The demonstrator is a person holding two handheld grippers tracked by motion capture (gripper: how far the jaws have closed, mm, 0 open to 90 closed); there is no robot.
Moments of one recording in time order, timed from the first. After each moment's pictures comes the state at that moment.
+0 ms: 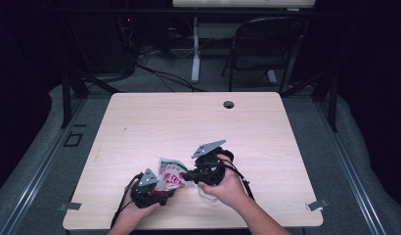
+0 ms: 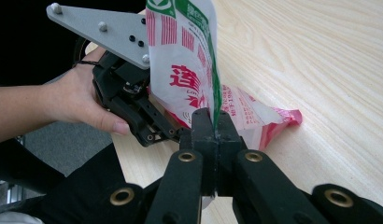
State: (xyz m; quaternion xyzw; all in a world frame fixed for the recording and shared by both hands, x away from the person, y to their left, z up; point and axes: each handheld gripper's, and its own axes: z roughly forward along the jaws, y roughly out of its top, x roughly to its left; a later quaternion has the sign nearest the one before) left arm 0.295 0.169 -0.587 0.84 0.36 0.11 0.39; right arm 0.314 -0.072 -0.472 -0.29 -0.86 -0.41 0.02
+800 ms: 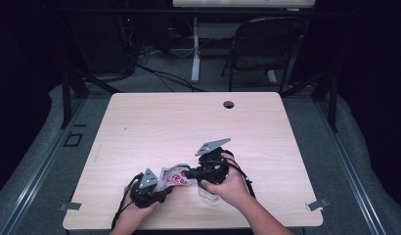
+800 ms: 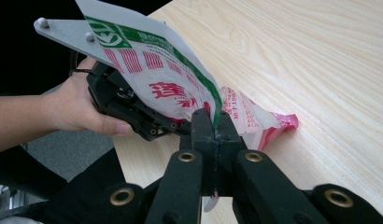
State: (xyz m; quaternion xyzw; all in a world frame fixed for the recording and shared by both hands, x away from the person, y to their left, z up) left arm 0.289 0.165 -0.579 0.84 0.35 0.14 0.39; right arm 0.315 -0.080 -0.467 -0.30 -0.85 -0.43 0.02
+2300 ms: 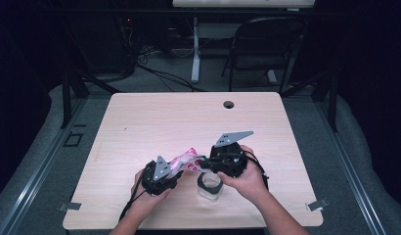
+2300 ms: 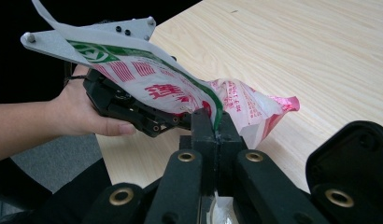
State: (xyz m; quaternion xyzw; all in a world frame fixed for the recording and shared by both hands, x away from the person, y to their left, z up) left arm 0.309 0.126 -0.544 0.83 0.31 0.23 0.40; right arm 0.316 -0.122 -0.438 -0.31 -0.84 -0.45 -0.03
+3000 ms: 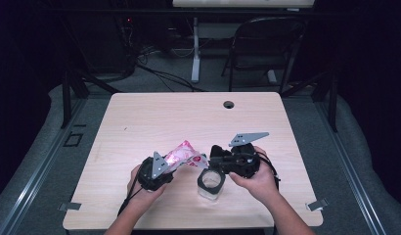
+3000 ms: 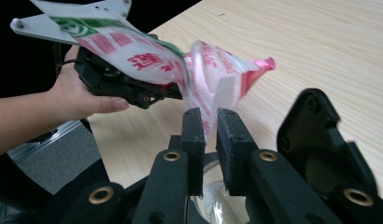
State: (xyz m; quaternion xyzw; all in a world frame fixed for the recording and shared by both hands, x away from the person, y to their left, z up) left arm 0.312 0.136 -0.532 0.82 0.30 0.30 0.38; right arm 0.313 -0.153 -0.440 -0.33 -0.82 -0.47 -0.03
